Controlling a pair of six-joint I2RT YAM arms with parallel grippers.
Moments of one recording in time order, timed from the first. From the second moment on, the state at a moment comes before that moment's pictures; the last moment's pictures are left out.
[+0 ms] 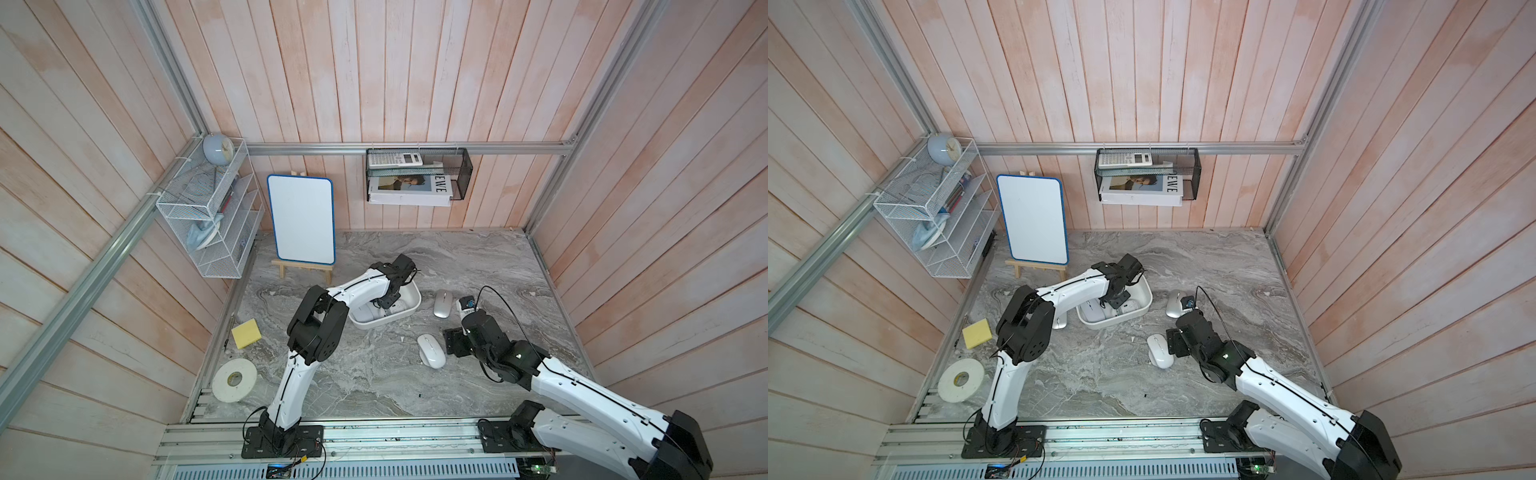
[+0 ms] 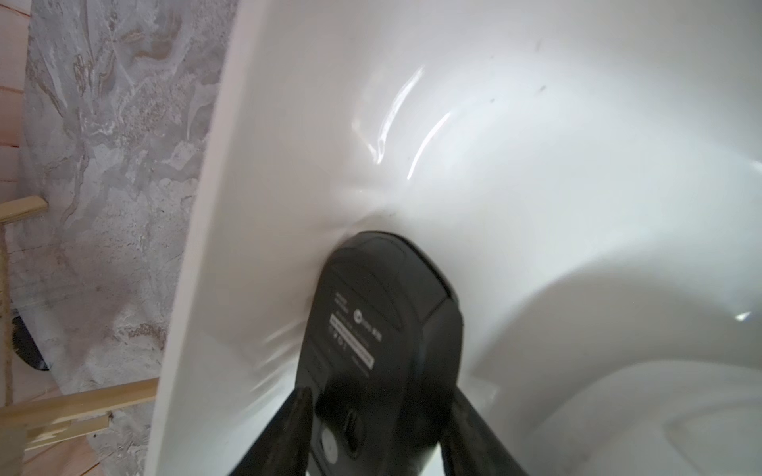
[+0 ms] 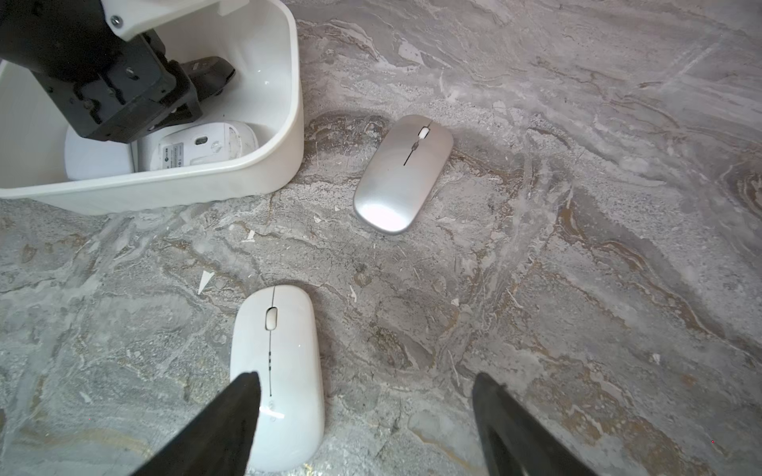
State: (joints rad) left arm -0.67 2.21 1.75 -0.81 -0.39 0.18; right arm 0.76 0.94 0.59 -0.46 0.32 0.41
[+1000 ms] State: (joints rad) left arm -0.64 2.24 1.77 -0.78 -0.31 0.13; right arm 0.75 0.95 0.59 -0.46 0.31 0.41
